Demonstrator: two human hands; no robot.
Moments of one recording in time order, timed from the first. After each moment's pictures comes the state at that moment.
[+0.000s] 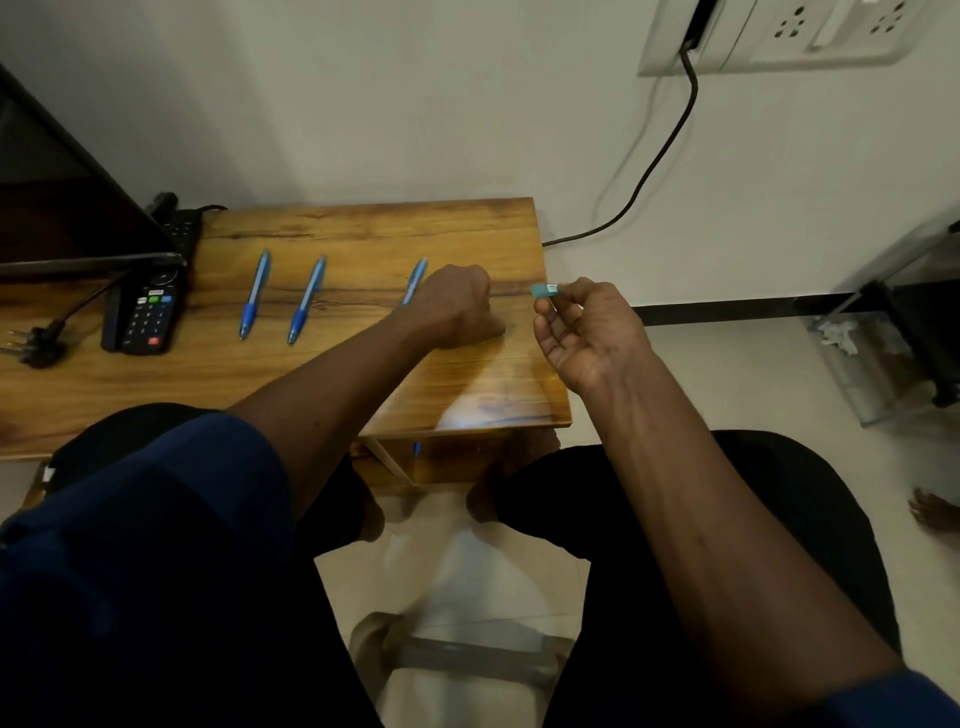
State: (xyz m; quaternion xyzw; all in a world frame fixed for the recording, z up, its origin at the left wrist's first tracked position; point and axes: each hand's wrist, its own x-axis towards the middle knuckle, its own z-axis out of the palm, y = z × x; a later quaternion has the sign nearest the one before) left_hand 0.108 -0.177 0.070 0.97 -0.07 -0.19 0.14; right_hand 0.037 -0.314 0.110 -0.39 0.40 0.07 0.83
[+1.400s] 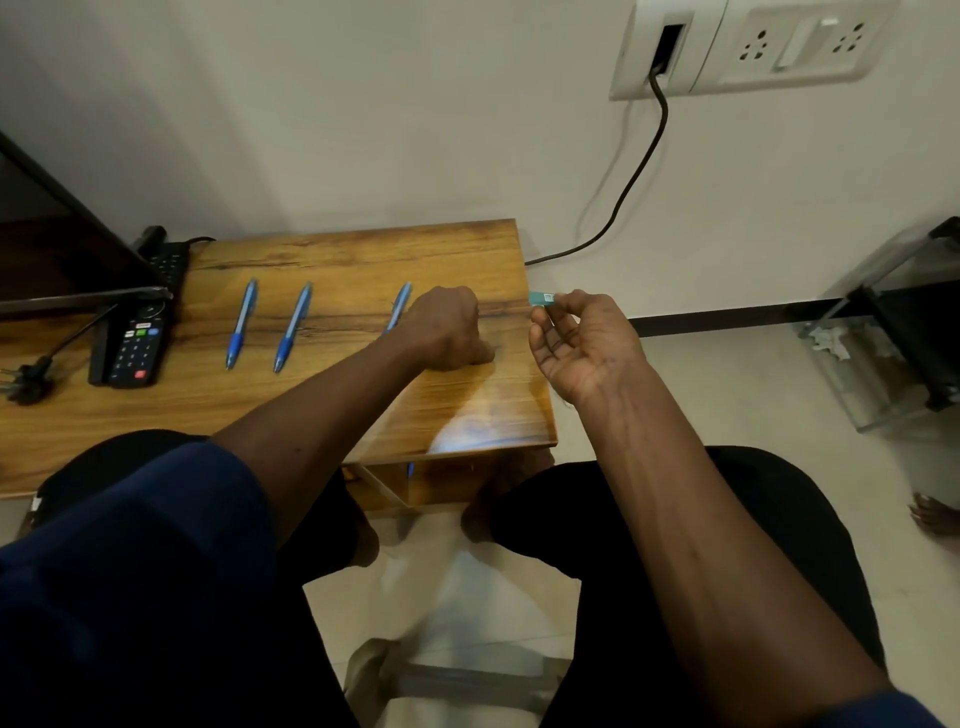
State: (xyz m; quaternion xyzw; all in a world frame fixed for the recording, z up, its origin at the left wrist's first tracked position) left_hand 0.110 -0.185 0.074 0.96 -0.07 -0.21 0.15; right_hand 0.042 -0.328 0.115 -0.35 0.41 0.05 0.84
